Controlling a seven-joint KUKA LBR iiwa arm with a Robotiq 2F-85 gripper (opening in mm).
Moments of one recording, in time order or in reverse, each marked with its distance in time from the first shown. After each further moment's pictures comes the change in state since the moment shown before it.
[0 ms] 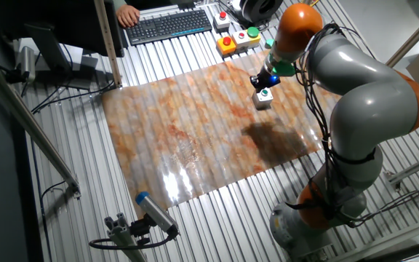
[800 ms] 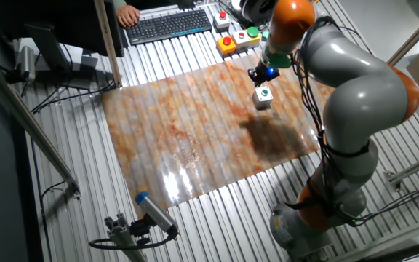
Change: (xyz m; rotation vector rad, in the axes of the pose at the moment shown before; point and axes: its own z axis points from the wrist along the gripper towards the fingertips) arm -0.042 -0.004 -0.005 0.025 0.018 0.015
